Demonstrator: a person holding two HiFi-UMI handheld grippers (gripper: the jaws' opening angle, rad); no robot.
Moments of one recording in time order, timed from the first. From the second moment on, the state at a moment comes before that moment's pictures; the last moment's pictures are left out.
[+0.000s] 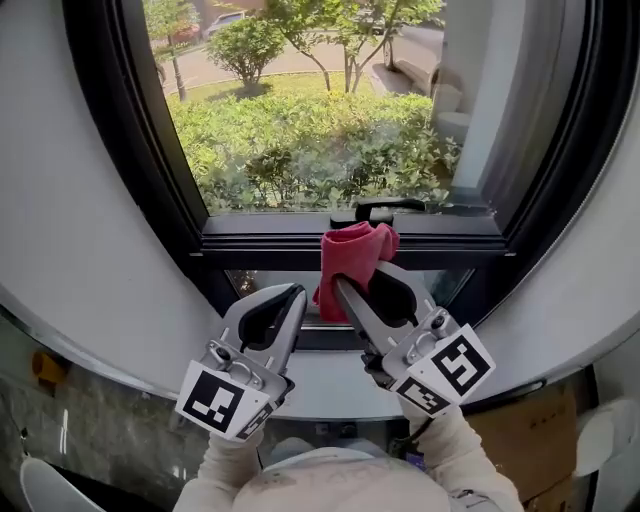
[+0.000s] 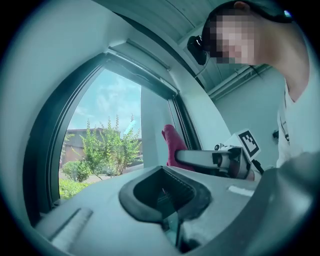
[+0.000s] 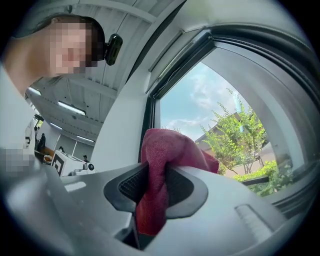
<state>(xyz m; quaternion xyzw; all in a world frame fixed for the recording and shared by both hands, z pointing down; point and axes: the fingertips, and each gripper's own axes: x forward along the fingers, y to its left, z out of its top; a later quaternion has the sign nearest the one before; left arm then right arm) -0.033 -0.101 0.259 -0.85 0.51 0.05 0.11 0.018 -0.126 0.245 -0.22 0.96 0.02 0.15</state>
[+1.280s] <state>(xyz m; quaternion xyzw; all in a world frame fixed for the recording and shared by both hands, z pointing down) -0.144 -0.106 0.282 -0.84 0.53 0.06 0.11 -0.189 -0.226 0.062 -0.23 0.95 0.20 0.12</state>
